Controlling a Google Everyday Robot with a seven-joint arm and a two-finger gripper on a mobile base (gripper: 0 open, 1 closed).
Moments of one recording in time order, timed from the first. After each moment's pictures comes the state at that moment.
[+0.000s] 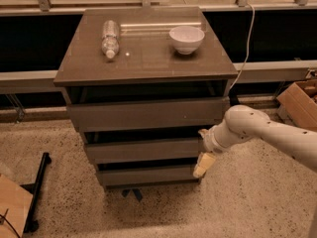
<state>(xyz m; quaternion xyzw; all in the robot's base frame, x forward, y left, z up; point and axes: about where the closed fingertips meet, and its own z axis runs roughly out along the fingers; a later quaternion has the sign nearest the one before) 0.595 -0.171 0.535 -0.60 0.76 0.11 0.21</state>
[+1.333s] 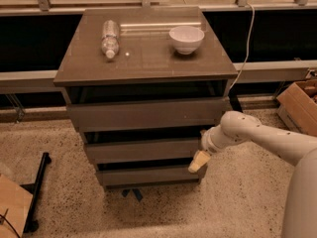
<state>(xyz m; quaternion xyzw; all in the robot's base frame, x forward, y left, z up) 0.637 -0.176 0.487 -0.54 0.81 0.10 0.23</state>
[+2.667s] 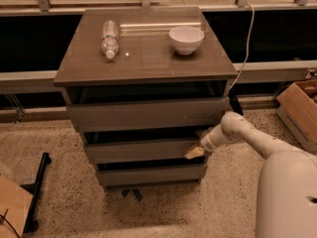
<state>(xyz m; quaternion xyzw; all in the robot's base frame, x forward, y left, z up) 0.689 -0.171 0.414 -0.51 0.80 0.19 0.25</state>
